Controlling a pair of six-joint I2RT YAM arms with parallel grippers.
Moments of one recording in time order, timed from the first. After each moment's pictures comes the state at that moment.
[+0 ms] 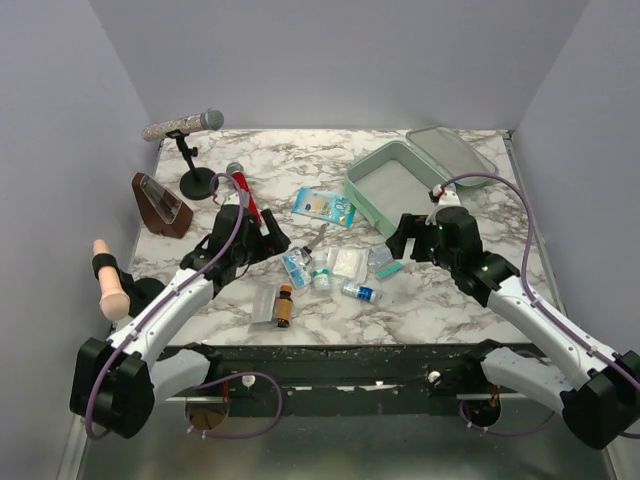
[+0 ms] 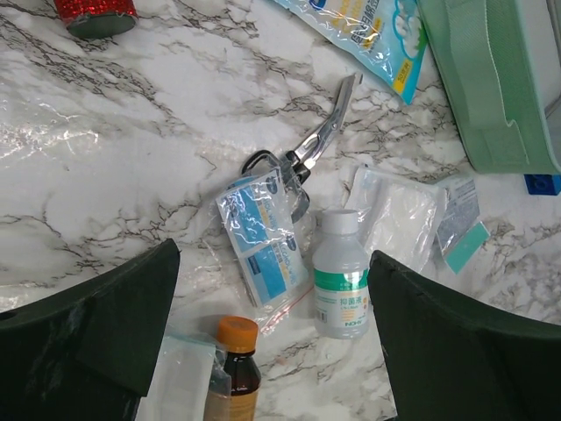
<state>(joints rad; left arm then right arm) -0.39 1.09 0.70 -0.26 0.02 -0.69 0.50 0.98 0.73 -0.29 0.11 0.40</state>
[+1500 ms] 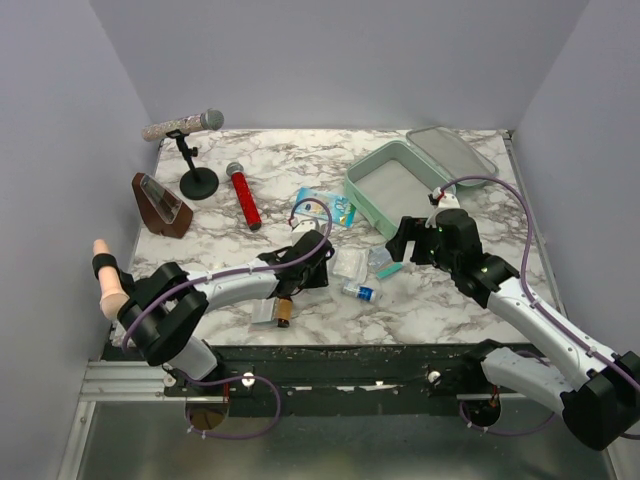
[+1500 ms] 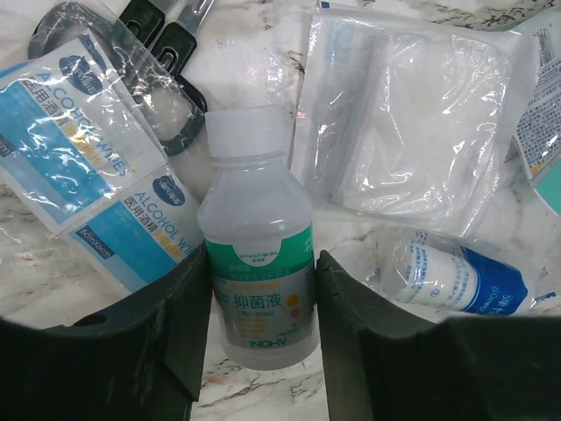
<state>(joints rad) -0.84 1.52 0.78 -0.18 -0.23 -0.79 0.50 0.98 0.71 -0.29 0.07 0.41</state>
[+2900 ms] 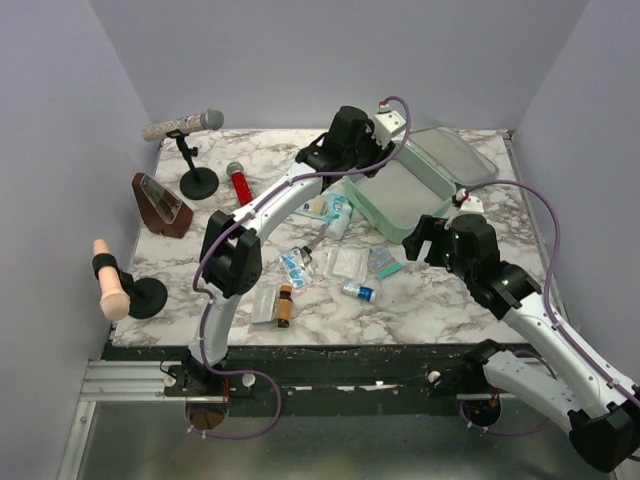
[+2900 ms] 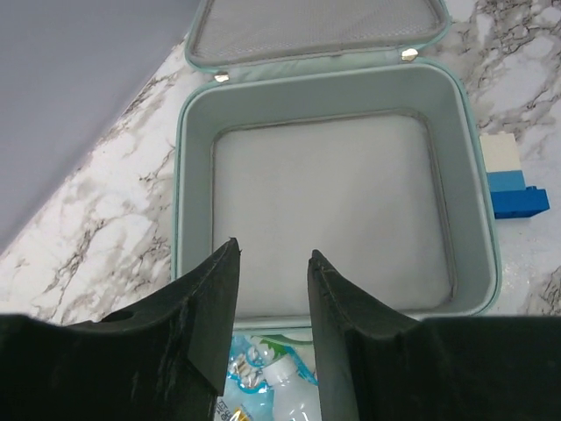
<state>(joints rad) -0.66 2.15 2.06 -0.31 0.22 0.22 0.50 0.85 0.75 -0.44 0.21 0.47</state>
